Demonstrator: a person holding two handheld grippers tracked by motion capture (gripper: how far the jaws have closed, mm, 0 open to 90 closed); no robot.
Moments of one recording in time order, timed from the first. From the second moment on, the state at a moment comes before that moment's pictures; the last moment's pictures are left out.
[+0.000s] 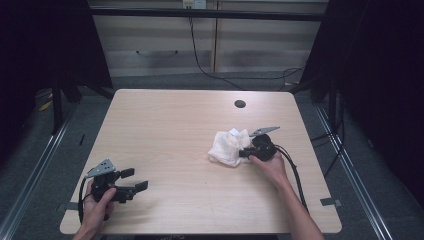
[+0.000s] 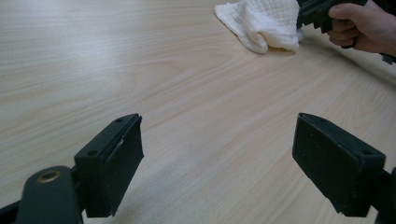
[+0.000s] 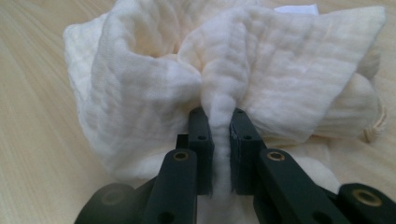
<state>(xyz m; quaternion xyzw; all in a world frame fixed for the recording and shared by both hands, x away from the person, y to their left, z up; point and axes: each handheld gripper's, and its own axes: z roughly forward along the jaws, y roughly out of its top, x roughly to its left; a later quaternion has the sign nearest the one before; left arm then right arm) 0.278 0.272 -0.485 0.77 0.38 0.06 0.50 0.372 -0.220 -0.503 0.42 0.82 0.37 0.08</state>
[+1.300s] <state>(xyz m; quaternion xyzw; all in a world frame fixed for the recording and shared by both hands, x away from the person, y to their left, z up) 0.278 0.273 -0.485 0.77 0.39 0.06 0.50 0.275 -0.203 -0.479 0.34 0.85 0.38 0.07</state>
